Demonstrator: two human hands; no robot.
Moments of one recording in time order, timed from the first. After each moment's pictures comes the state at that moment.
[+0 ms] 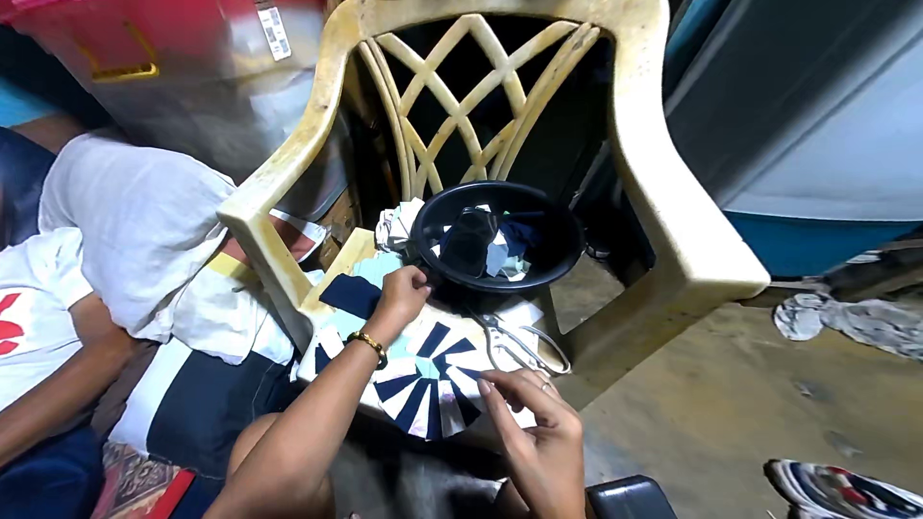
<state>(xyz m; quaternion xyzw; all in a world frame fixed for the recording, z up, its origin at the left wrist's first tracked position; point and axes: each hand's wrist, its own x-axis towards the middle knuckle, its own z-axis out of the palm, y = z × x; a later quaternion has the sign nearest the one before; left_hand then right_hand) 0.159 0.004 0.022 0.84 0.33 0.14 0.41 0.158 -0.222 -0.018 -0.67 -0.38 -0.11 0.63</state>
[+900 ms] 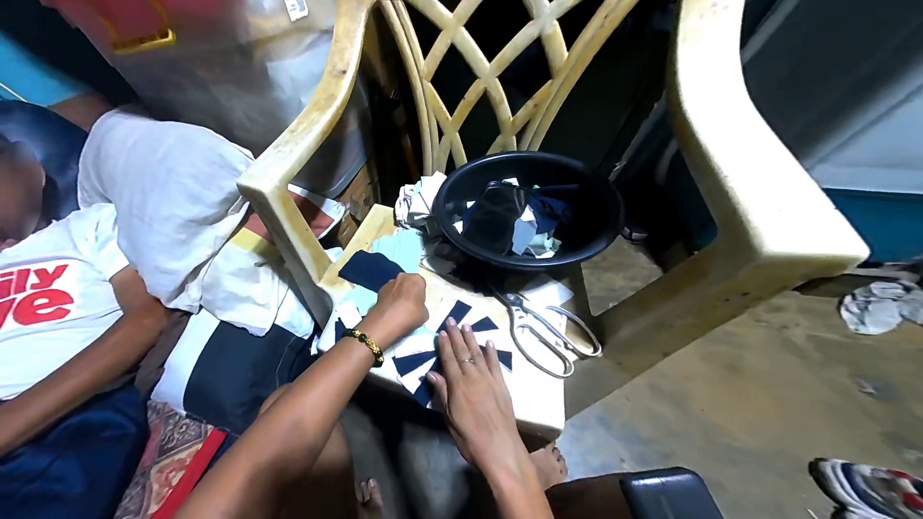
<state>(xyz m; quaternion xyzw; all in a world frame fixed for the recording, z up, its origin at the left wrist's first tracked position) 0.123 -0.009 0.036 0.91 0.35 -0.13 0.19 0.130 -0.179 -0.059 -0.81 -0.52 -0.04 0.28</state>
